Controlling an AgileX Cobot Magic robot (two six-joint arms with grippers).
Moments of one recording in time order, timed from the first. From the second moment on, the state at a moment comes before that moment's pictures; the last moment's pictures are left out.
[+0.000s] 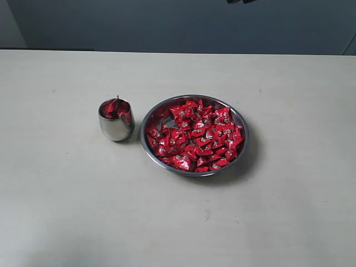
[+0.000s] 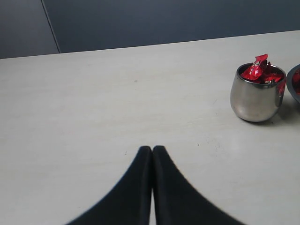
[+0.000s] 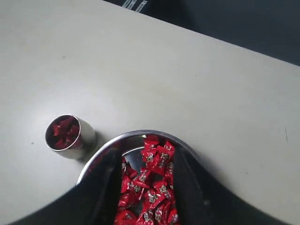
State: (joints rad) left arm 0.09 0.00 0.01 0.03 0.34 0.03; right arm 0.35 1.70 -1.64 0.56 0.93 -0.45
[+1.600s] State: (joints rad) left arm 0.09 0.00 0.01 0.03 0.34 0.03; right arm 0.35 1.91 -1.40 0.58 0.92 -0.48
